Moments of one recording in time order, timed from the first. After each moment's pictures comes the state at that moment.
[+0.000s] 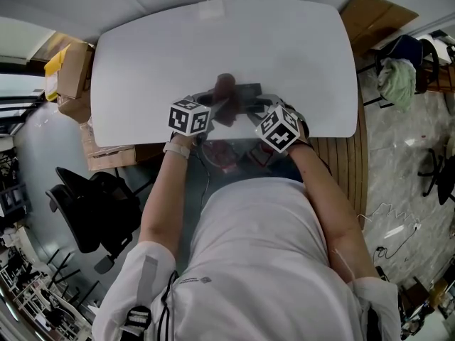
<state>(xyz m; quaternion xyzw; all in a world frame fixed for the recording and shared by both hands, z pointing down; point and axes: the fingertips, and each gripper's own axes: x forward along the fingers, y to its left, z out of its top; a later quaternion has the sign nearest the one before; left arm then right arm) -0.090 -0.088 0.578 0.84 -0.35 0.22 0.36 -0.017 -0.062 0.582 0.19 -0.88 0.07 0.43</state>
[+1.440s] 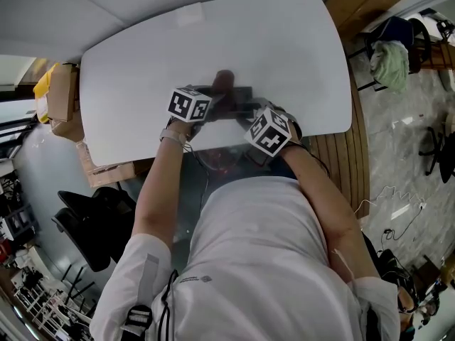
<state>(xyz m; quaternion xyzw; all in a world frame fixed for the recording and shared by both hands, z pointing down) -0.064 -0.132 0.611 0.84 -0.27 0.32 0.35 -0.019 -0.065 0.581 0.18 -0.88 0.11 0.43</state>
